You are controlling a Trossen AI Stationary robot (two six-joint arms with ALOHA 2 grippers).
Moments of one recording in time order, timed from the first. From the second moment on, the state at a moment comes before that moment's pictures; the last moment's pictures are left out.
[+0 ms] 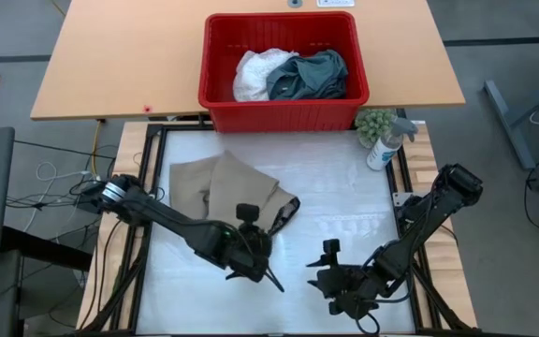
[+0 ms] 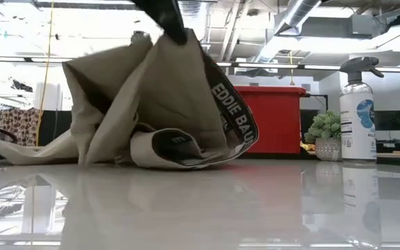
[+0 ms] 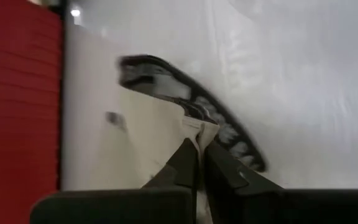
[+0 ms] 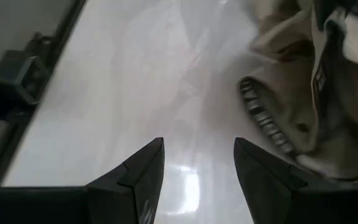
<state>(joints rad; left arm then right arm) -0.44 1.86 1.68 -0.99 -0.66 -0.15 0.78 1.62 1.21 -0.52 0.68 0.39</state>
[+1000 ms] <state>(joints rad) -0.37 1.83 2.07 -1.13 -0.92 0.01 0.69 1.87 1.21 -0.15 0.89 0.23</state>
